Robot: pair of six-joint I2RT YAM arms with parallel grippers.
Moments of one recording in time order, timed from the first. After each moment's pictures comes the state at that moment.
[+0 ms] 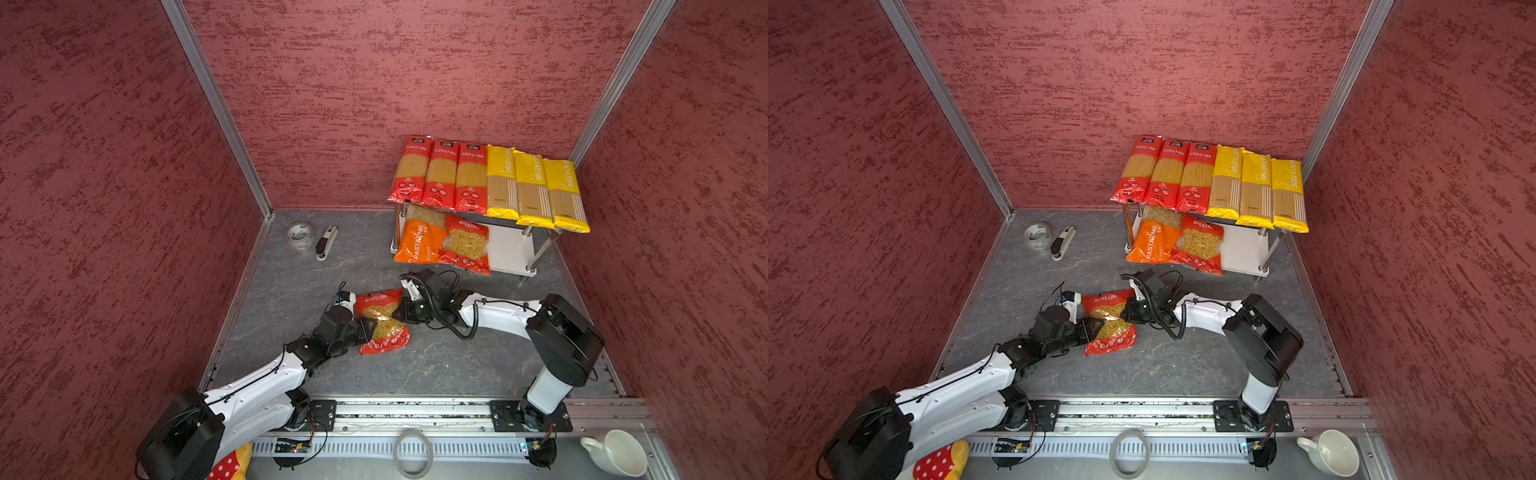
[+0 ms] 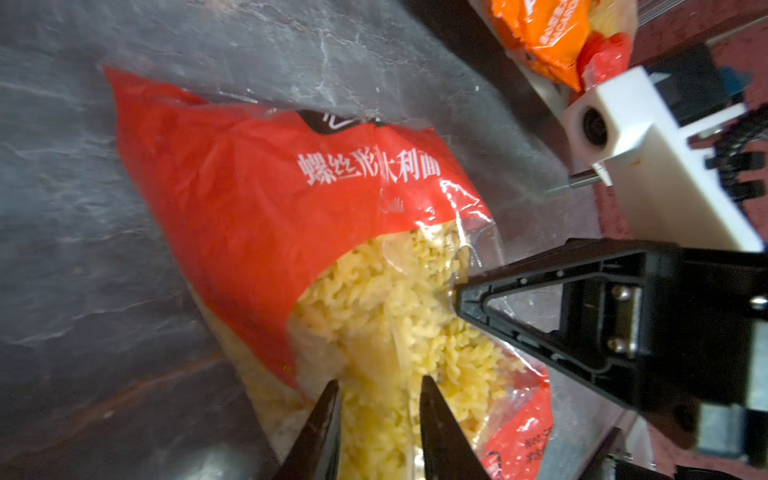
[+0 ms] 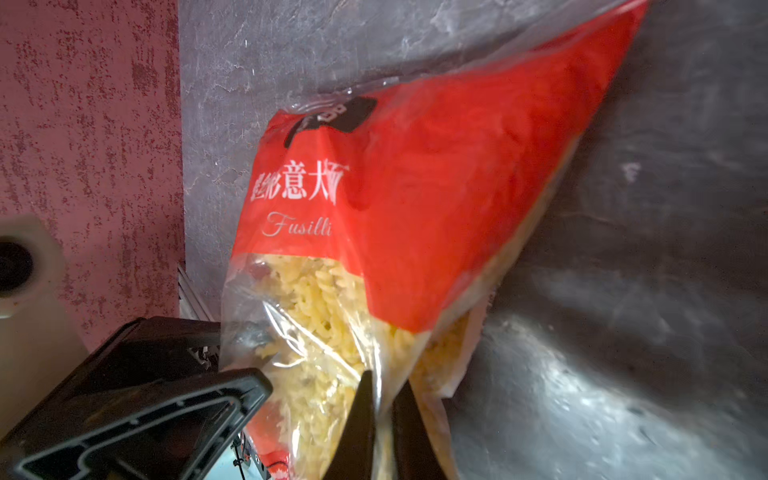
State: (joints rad) left arm -0.66 0.95 0.29 0.06 0.09 -0.86; right arm 0.79 1.70 0.94 -0.06 -0.40 0.83
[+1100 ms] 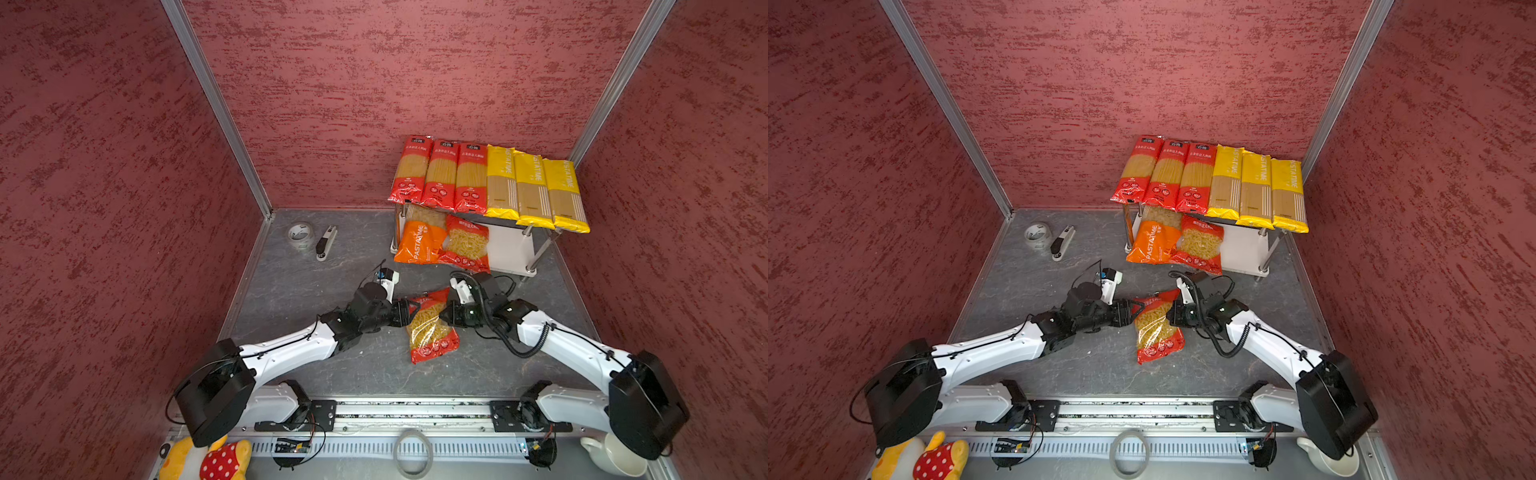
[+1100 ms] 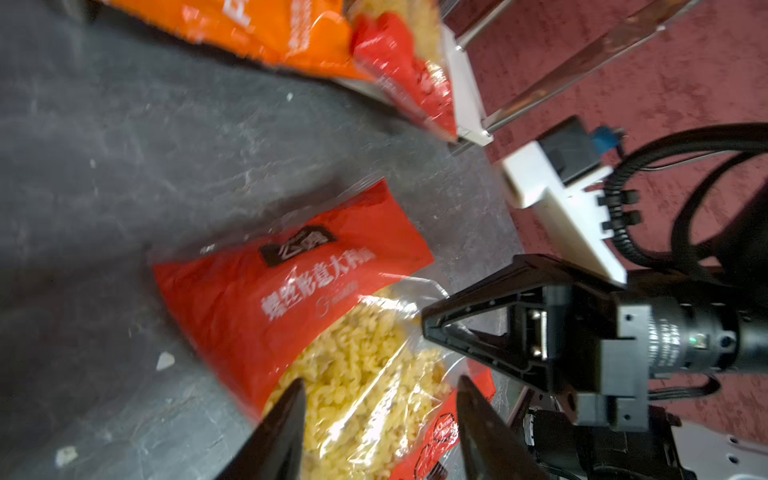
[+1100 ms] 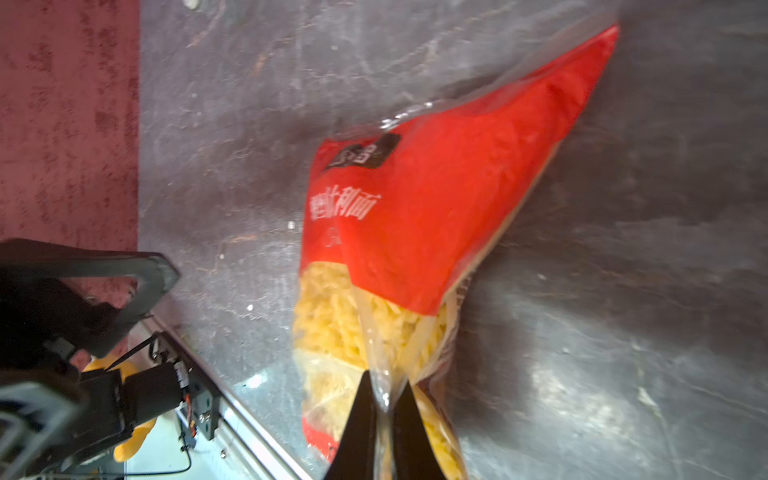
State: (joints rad) left arm -0.83 1.30 0.62 0.13 0.13 -0.77; right arm 0.54 1.23 0.67 -0.34 -0.35 0.65
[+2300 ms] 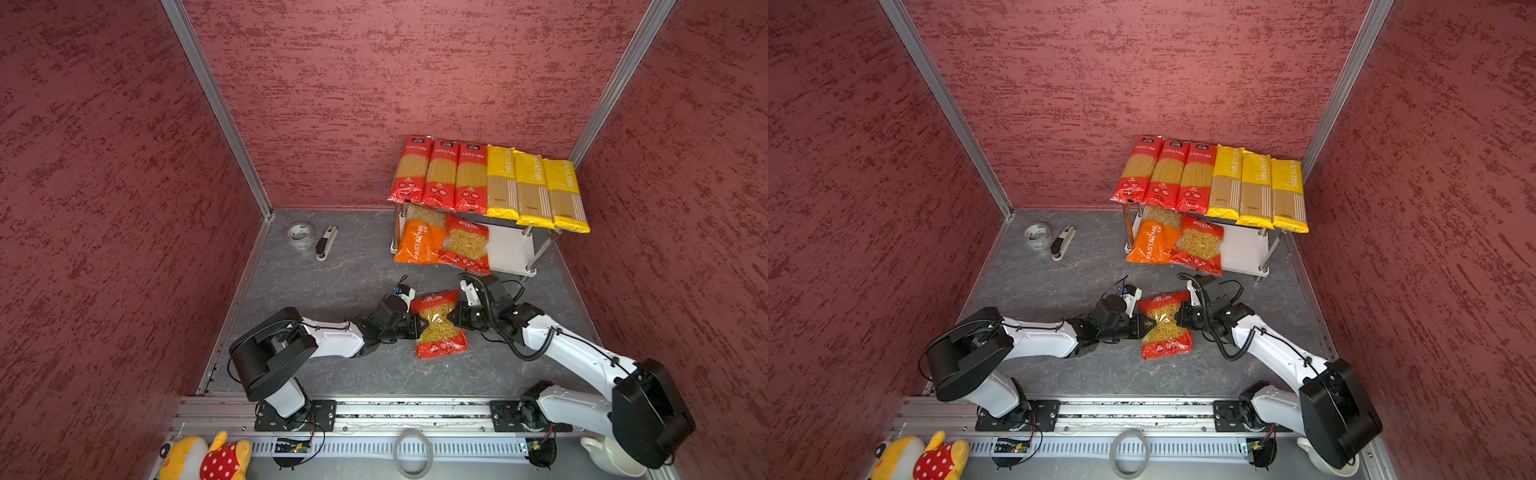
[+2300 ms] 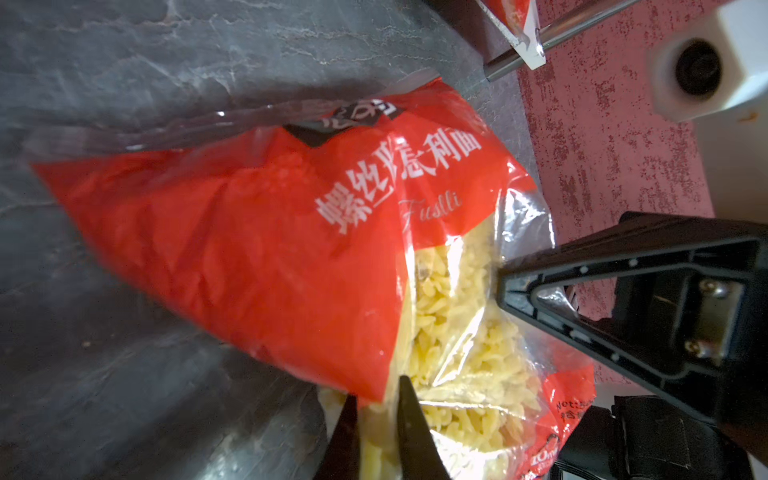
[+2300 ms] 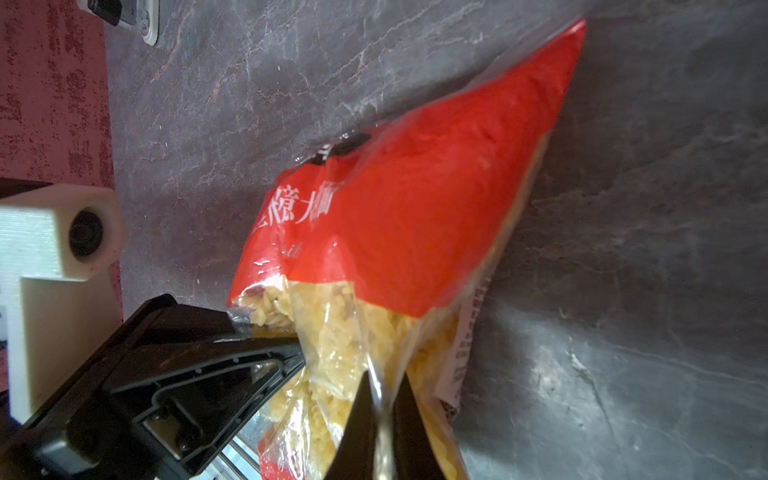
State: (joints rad) left arm -0.92 1.60 0.63 0.40 0.19 -0.89; right arm 0.51 1.17 0.65 -0.38 -0.31 0.69
